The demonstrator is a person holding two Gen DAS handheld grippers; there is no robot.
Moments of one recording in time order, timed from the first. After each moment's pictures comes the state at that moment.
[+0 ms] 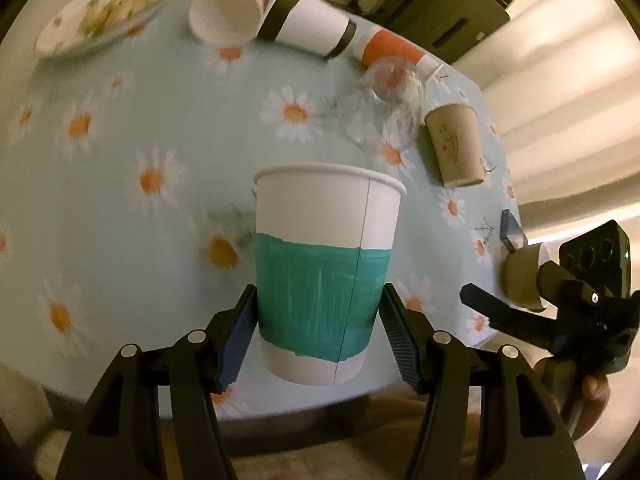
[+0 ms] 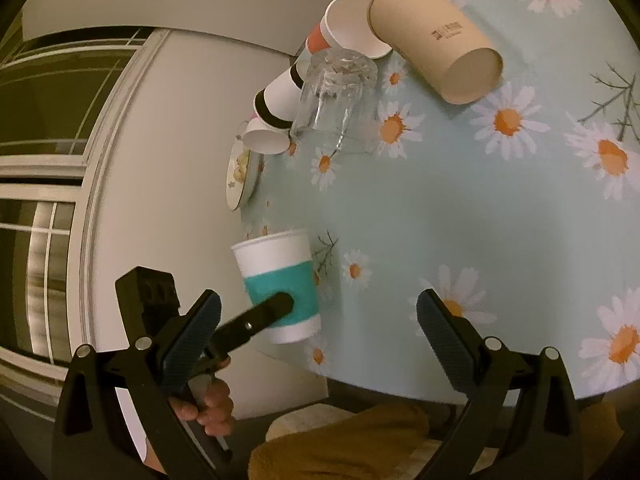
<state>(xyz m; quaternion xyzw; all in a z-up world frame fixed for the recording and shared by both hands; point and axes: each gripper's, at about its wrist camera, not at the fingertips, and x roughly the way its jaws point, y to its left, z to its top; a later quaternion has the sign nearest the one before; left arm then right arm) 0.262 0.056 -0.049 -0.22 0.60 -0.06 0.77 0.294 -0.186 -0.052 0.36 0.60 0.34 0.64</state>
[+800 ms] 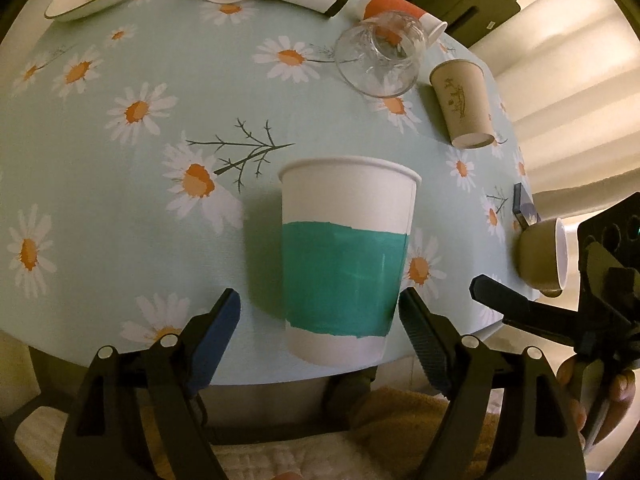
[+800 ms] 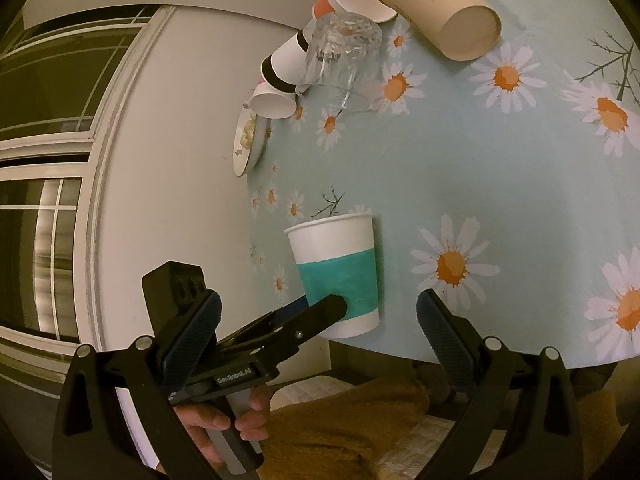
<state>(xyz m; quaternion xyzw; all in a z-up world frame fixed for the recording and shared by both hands) 0.238 0.026 -0.073 -0.21 0.61 -0.04 0.76 0.277 -0.187 -0.054 0.34 0.62 0.35 0.61</state>
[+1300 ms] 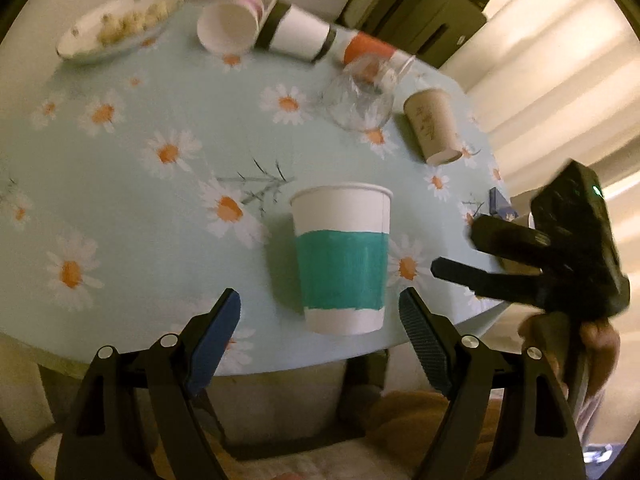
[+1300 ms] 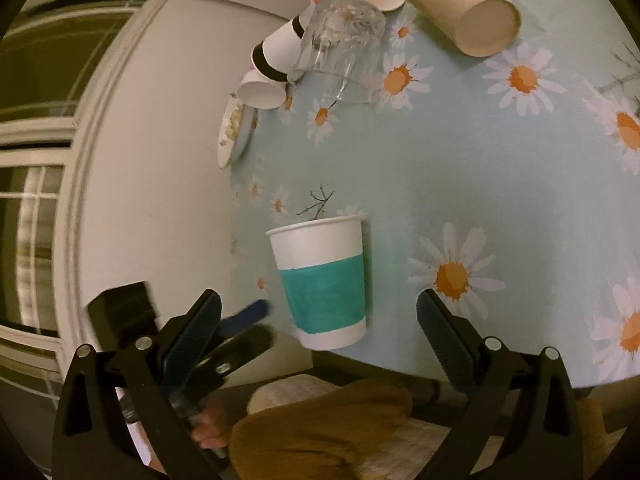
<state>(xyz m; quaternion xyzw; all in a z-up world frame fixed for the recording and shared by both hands) 0.204 0.047 -0.030 -0.18 0.55 -0.06 0.81 0.287 -0.155 -0.060 0.28 0.64 0.34 0.64</state>
